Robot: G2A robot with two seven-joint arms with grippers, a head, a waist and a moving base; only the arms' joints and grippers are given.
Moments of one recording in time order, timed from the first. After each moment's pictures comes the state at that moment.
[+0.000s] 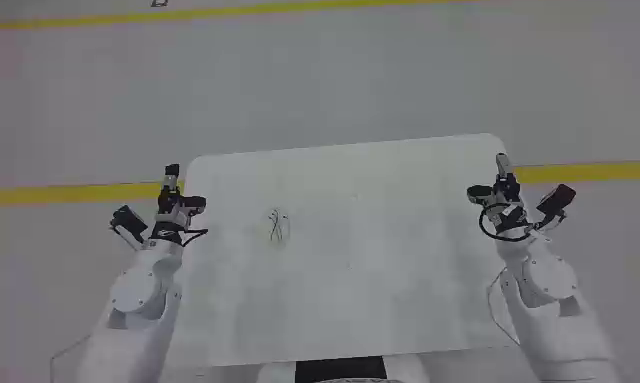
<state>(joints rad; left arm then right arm) 1.73 -1.15 -1.60 -1.80 -0.42 0.00 0.00 -1.73 -1.15 1.60 -1.80 0.42 0.00 0.00</state>
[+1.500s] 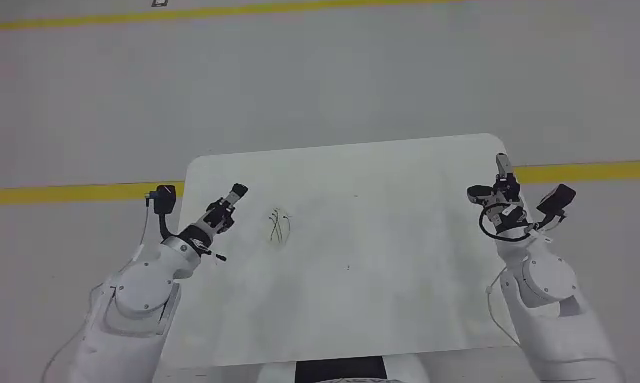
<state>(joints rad) 1.75 -1.10 -1.59 -2.00 0.10 0.23 -0.46 -1.73 -1.15 1.60 -1.80 0.42 0.00 0.00</state>
